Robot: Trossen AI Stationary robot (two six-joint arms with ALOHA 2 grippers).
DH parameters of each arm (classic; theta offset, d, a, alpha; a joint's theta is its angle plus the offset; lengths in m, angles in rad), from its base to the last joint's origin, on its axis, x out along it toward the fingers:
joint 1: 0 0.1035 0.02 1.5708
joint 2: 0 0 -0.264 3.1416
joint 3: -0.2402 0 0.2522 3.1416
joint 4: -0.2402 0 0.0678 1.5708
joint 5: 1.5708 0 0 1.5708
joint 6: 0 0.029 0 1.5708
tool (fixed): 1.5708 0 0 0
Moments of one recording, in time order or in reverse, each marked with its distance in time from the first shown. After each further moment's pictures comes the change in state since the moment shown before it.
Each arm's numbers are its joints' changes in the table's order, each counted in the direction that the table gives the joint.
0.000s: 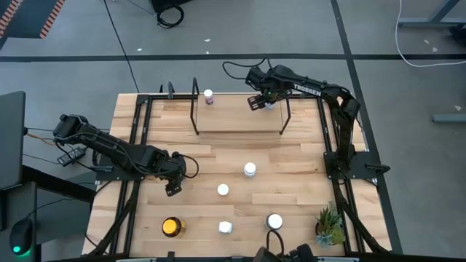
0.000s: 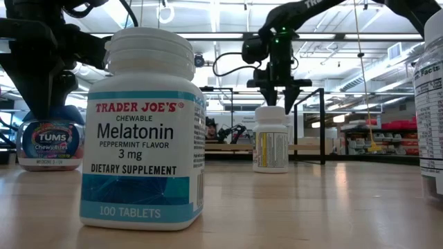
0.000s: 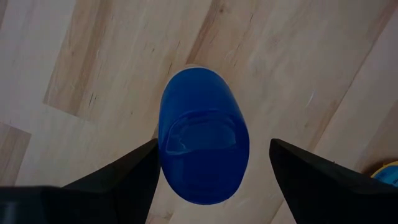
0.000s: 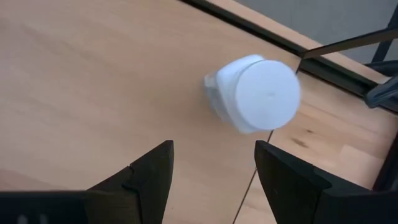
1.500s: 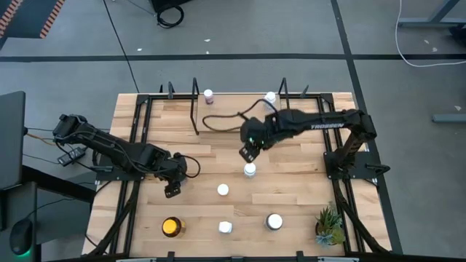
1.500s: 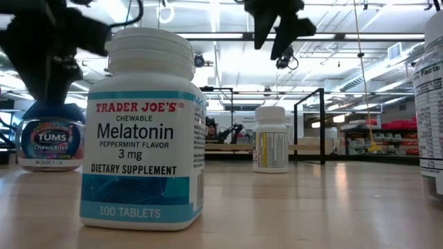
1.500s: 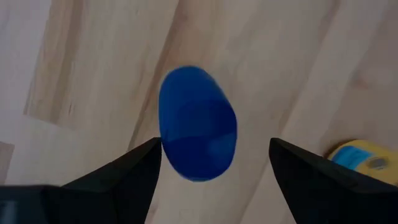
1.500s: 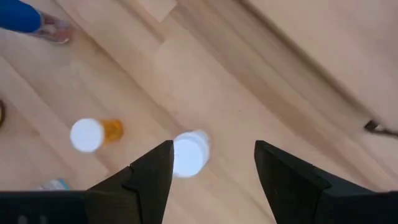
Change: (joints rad) left arm 0.000 0.005 -0.074 -0.025 0.063 0.059; right arm 0.631 0.180 0.000 -0.006 -0.063 0.246
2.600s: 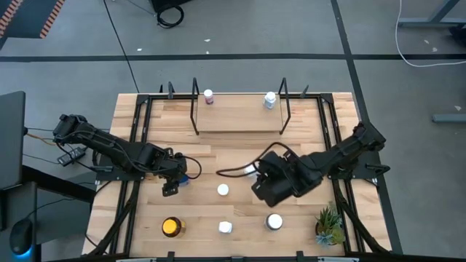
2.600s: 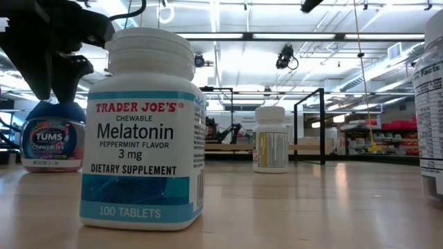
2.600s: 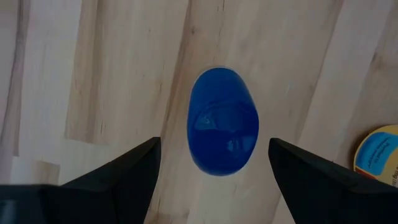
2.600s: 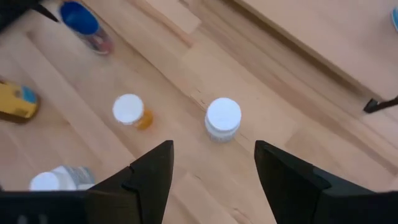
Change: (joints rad) left arm 0.000 -0.003 -0.022 -0.048 -0.066 0.159; right arm 0.446 0.015 0.000 -0.088 0.410 0.405
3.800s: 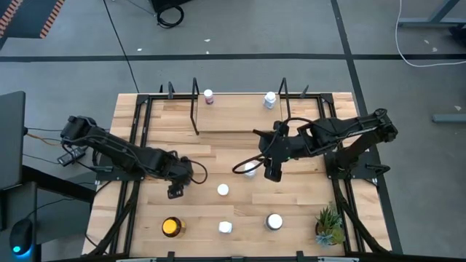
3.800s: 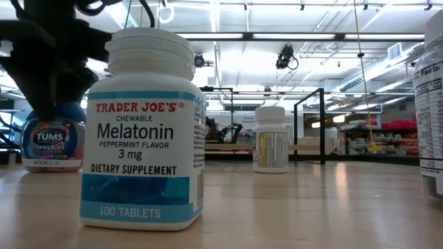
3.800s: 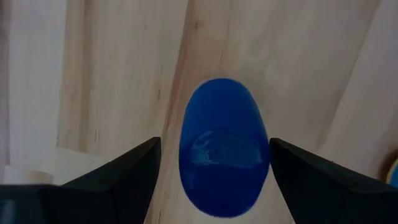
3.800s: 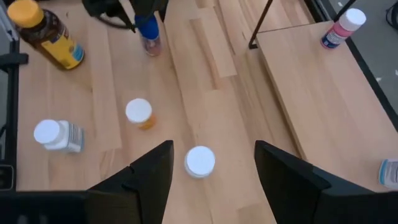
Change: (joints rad) left arm -0.010 -0.142 0.002 0.054 -0.023 -0.003; right arm -0.204 0.183 0.000 0.163 -0.213 -0.846
